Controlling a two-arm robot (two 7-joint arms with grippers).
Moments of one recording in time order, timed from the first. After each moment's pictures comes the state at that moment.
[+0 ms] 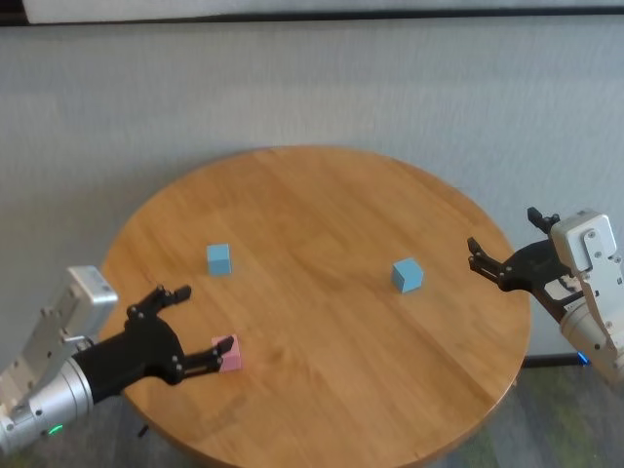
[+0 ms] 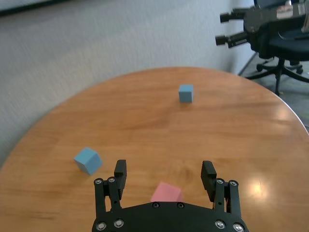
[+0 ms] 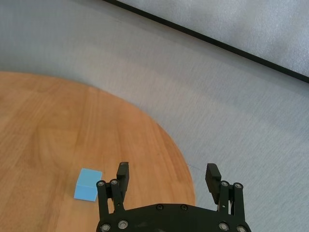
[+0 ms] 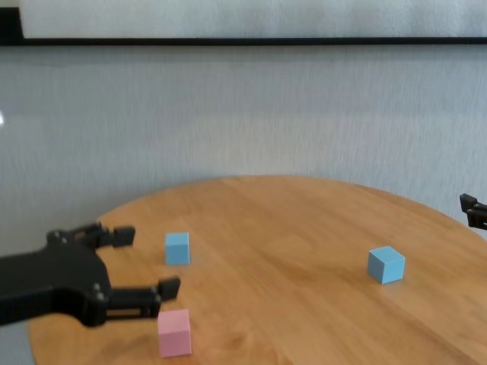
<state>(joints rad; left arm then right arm) -0.14 0.68 0.49 -1.53 -0.39 -0.15 -0.45 0.20 0.60 -0.45 -1.41 0.25 -0.12 -0.03</state>
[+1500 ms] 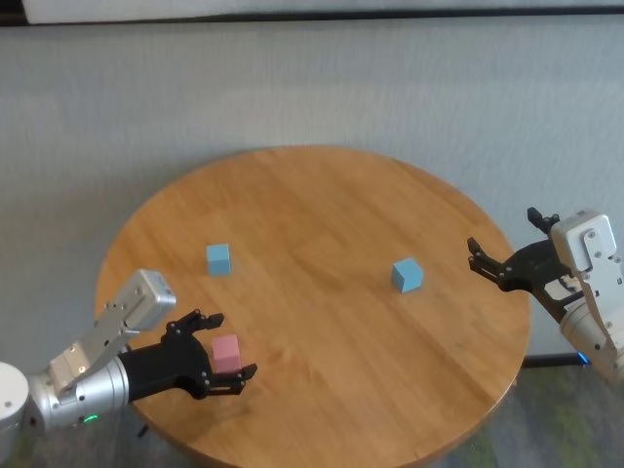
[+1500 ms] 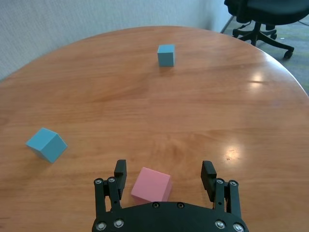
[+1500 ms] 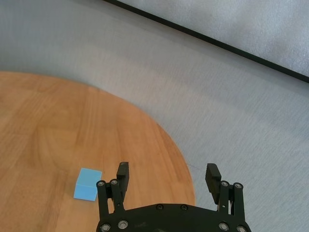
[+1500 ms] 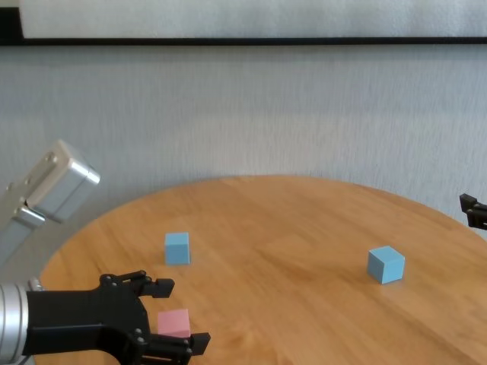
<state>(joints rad) -0.29 0.56 0.56 -1.32 -0.28 -0.05 -0.62 0.20 0.60 -0.45 -1.41 0.25 -0.12 -0.03</state>
